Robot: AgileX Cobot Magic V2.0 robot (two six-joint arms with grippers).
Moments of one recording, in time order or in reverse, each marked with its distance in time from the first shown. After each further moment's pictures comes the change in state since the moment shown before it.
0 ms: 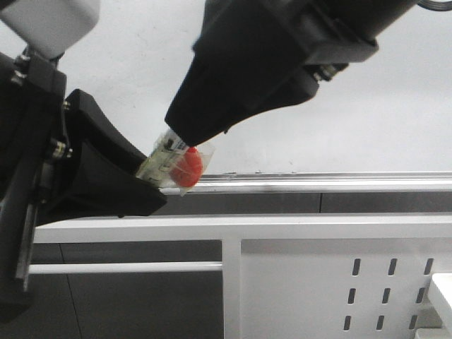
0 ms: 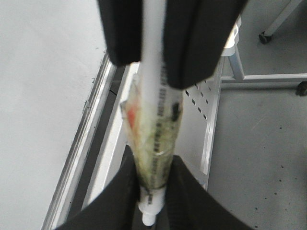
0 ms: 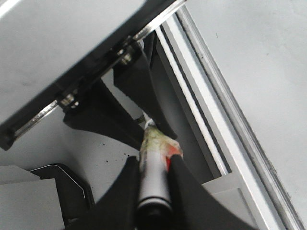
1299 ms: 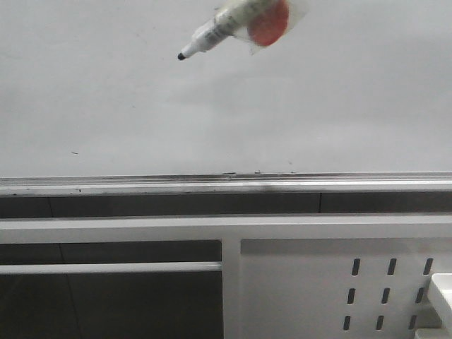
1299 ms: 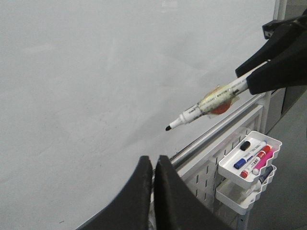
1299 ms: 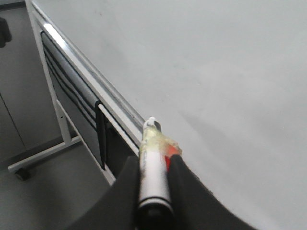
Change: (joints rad) left arm 0.000 -0.740 0.166 -0.613 0.145 0.000; right arm -0.126 -0.354 0.193 0.028 -0.218 0.125
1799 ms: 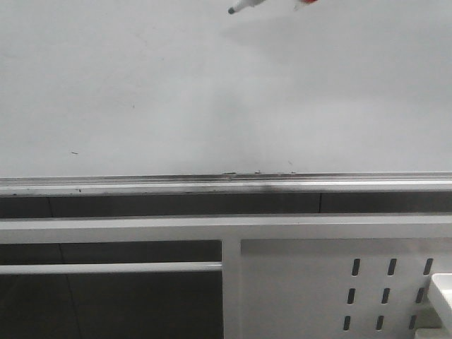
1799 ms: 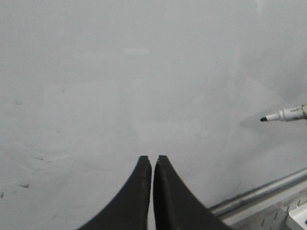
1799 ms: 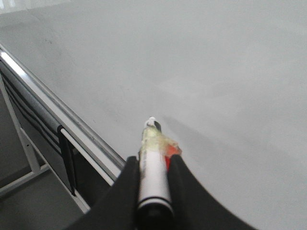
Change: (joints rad) left arm 0.351 0.000 0.002 -0.121 -0.085 0.000; right arm -0.106 -0.036 0.003 0.001 -0.052 0.009
